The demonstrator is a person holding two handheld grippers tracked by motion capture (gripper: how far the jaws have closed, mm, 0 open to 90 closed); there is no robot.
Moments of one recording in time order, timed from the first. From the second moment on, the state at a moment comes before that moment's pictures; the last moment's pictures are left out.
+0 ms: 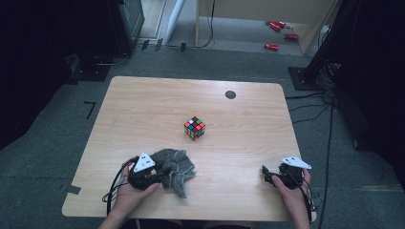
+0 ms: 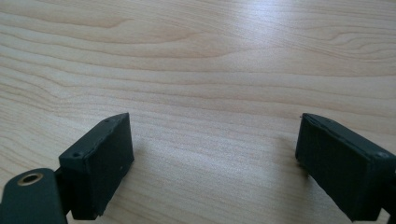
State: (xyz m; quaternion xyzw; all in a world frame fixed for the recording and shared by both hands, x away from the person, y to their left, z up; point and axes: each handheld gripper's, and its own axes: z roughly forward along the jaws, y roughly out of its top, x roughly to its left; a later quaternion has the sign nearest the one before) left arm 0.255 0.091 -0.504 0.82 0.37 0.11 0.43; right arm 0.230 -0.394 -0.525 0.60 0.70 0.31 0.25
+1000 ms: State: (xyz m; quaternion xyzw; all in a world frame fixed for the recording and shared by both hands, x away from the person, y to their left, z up) left arm 0.268 0.117 -0.508 0.81 0.42 0.16 0.38; right arm 0.234 -0.373 -0.509 0.58 0.70 0.34 0.25
